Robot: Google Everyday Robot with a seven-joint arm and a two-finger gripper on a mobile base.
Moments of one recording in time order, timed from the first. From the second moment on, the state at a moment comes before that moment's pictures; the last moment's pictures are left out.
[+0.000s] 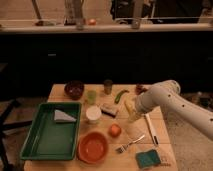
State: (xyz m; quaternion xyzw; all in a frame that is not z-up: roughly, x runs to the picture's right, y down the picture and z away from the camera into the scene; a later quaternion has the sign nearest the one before) arm 0.146 0.116 0.773 -0.23 -0.14 0.20 0.94
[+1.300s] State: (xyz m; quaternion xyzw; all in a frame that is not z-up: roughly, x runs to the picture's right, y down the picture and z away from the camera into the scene) arm 0.094 0.123 0.841 -0.25 -0.14 0.23 0.93
